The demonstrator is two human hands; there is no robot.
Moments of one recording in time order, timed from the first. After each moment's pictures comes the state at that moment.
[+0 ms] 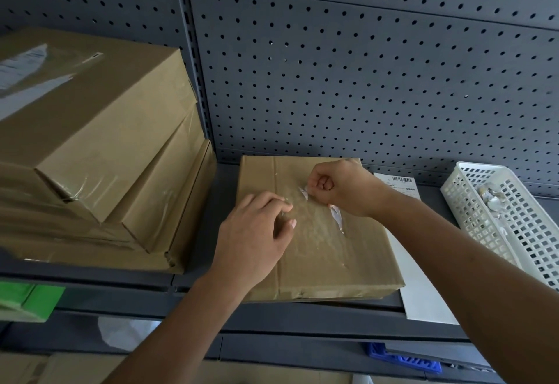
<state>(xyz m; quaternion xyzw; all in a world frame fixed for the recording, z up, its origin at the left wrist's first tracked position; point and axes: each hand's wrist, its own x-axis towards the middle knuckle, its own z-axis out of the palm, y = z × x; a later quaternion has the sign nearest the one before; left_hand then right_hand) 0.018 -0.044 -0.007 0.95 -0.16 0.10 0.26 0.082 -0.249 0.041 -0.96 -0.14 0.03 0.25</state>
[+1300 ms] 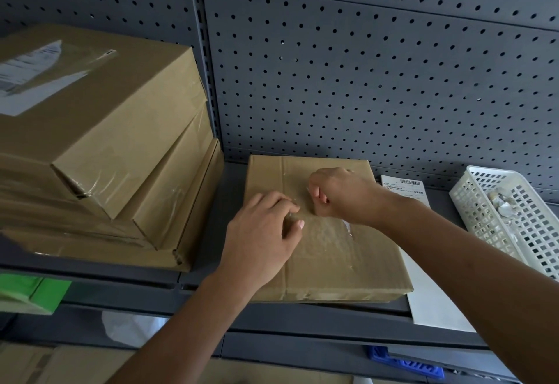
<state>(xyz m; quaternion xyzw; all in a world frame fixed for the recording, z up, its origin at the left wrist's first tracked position) 0.018 -0.044 -0.006 0.95 -0.15 0.10 0.24 0.082 -0.233 0.038 -0.96 -0.28 0.04 0.07</state>
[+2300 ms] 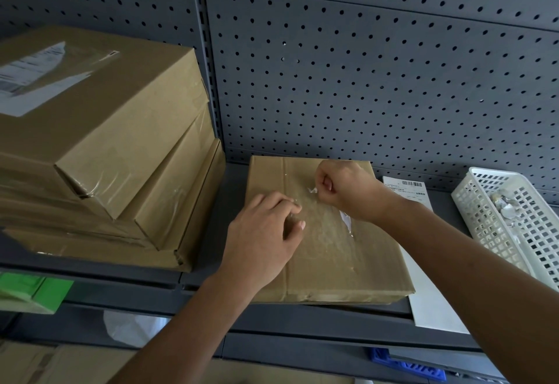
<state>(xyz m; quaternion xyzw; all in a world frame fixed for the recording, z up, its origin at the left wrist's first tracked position) 0.019 -0.044 -0.007 0.95 -0.16 0.10 0.25 0.091 -0.243 0.025 -0.96 -0.21 -0.06 0.17</state>
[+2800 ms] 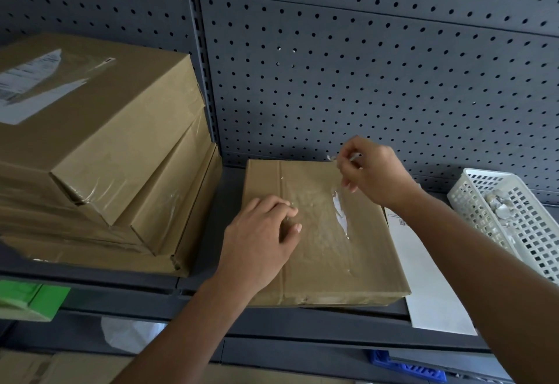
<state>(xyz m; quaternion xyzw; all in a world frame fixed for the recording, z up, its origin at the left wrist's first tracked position) 0.018 -0.042 -0.008 0.95 -0.16 0.09 0.25 0.086 -0.266 0.061 -0.93 -0.05 -0.06 0.35</state>
